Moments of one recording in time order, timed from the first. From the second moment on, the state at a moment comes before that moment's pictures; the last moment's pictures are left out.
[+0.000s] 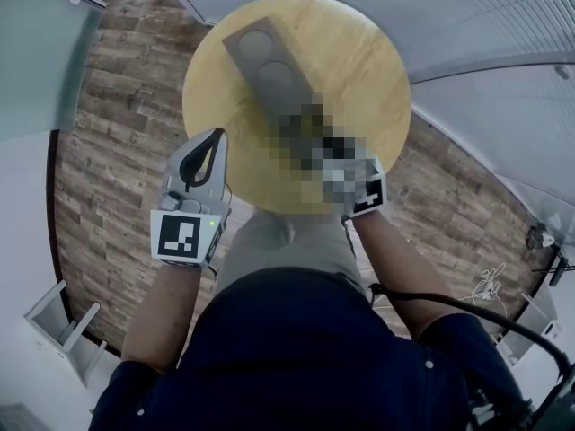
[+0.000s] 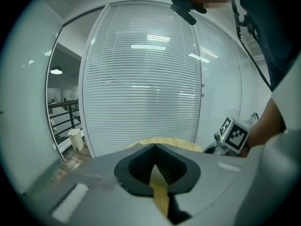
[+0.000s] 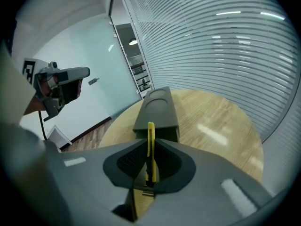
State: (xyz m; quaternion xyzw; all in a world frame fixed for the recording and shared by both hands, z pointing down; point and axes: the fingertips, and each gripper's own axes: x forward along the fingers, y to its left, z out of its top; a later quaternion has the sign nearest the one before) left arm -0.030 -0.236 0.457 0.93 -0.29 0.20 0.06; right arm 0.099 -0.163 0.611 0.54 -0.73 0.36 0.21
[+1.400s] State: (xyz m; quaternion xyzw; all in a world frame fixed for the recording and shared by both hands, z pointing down) left arm -0.069 -0.204 0.404 0.93 -0.32 0.16 0.03; right arm 0.072 -0.149 0.551 0.55 -0.75 0.31 0.21
